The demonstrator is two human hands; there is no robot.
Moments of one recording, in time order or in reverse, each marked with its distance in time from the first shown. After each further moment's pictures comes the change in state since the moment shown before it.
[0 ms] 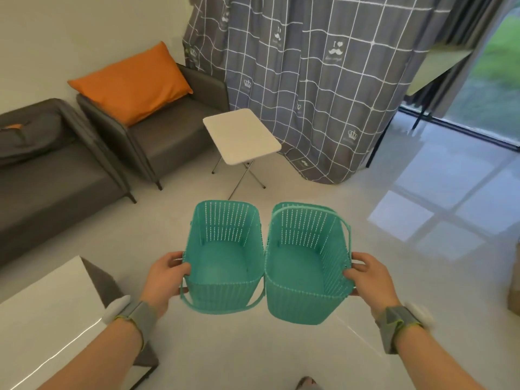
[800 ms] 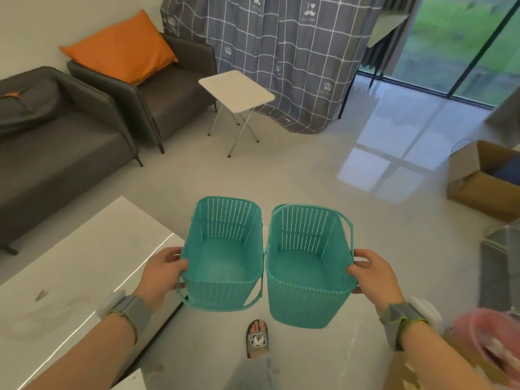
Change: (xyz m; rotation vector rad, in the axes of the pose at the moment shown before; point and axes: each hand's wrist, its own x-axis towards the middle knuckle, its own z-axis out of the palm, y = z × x) left_hand -0.197 -0.216 -0.361 0.146 -0.185 0.018; right_hand -0.464 0.190 0.168 -0.054 0.192 0.102
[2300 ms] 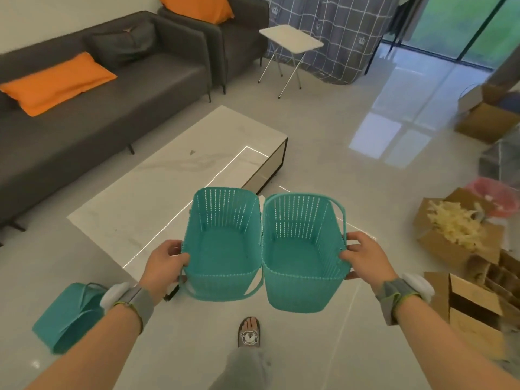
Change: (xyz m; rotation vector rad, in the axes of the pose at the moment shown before) left_hand -0.450 -0.498 -0.652 0.075 0.002 0.011; right_hand -0.806 0.292 0.329 -0.091 -0.132 -0.010
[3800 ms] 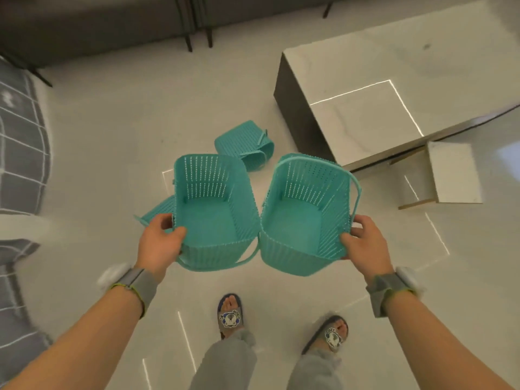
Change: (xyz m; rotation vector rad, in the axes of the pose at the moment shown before) left_hand -0.153 -0.475 -0.508 -0.215 0.530 -0.368; right_hand -0.310 0.080 0.584 -0.381 -0.278 -0.099
